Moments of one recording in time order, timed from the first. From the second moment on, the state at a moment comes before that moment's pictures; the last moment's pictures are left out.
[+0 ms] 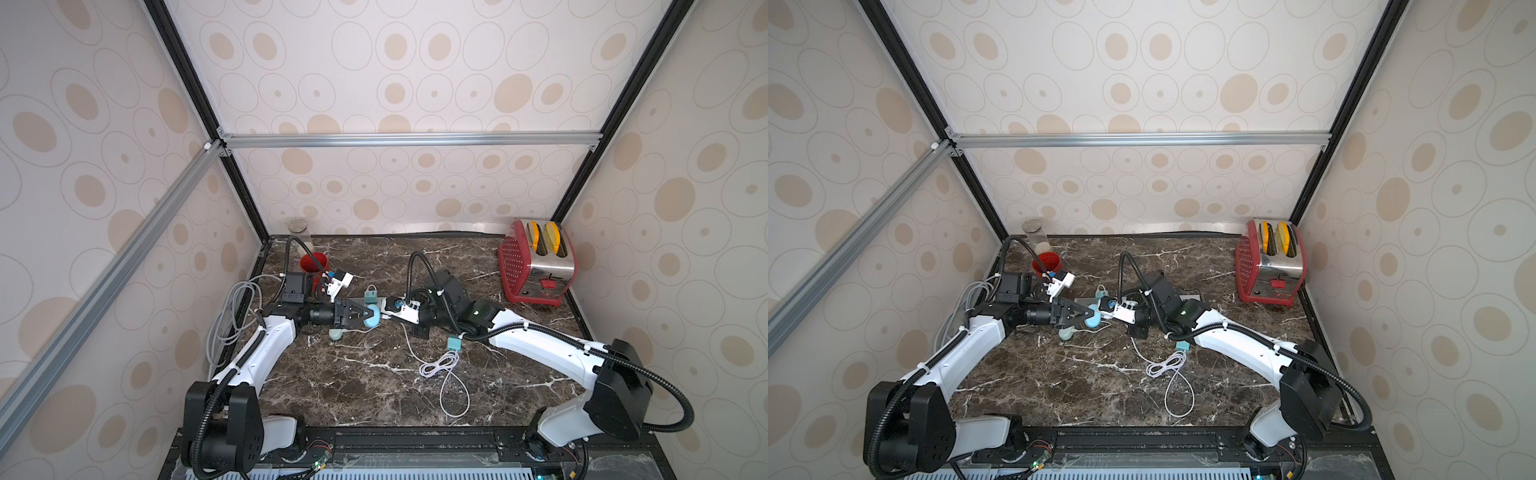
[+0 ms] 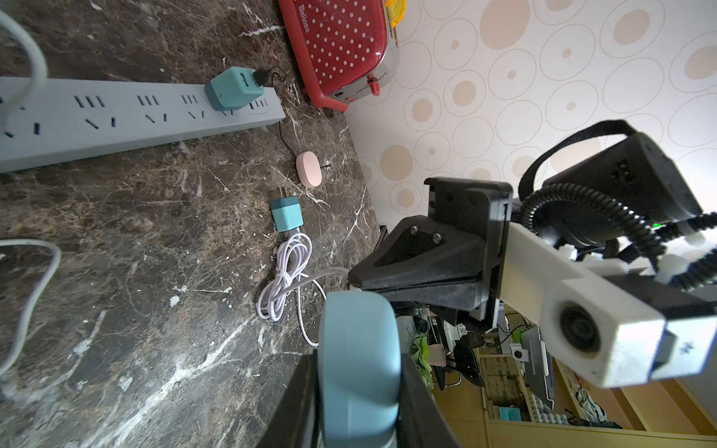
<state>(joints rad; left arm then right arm) -0.10 1.29 0.86 -0.46 1.22 -0.30 0.84 1.49 1.13 -0.28 -0.31 -0.59</state>
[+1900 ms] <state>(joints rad) -0.10 1.33 0.86 -0.47 1.27 -0.27 0.79 1.44 1.03 -0.17 -0.38 -0.64</state>
